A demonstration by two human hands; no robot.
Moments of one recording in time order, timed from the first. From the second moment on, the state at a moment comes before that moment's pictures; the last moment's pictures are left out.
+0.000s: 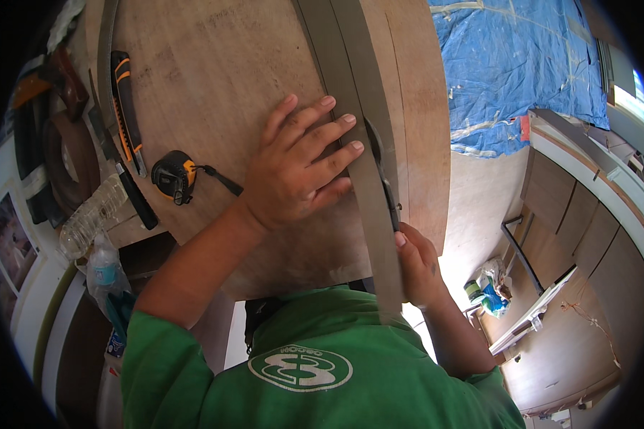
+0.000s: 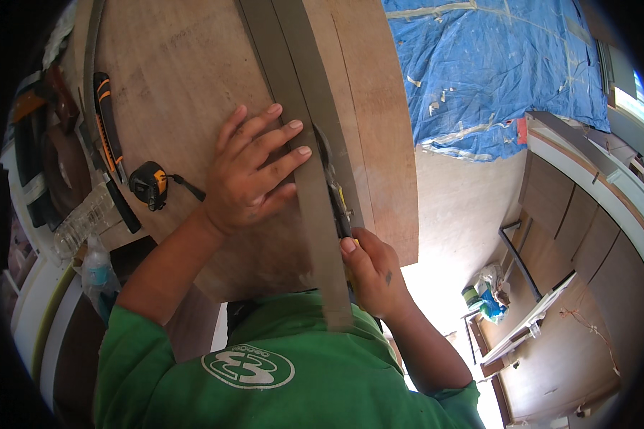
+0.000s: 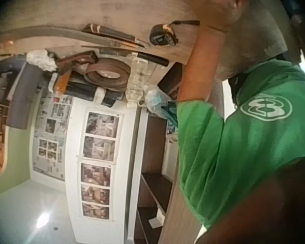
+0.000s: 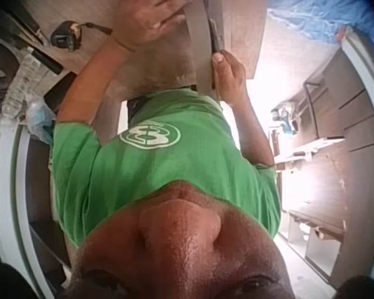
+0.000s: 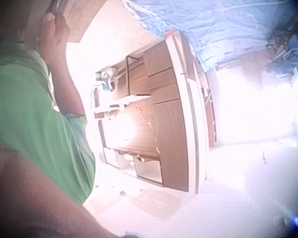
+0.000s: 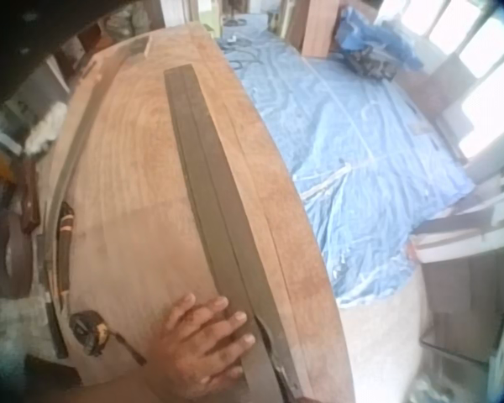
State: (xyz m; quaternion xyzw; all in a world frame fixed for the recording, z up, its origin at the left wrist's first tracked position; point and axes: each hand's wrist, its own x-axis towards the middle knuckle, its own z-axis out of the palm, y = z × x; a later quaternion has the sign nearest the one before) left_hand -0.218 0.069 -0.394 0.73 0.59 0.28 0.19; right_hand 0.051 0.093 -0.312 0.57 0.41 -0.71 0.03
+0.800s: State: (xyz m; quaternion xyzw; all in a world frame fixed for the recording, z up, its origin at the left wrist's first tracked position) left_hand -0.219 0.069 -0.393 0.73 0.59 0.28 0.19; right_hand 0.043 0.103 -0.308 0.57 0.45 -0.69 0.05
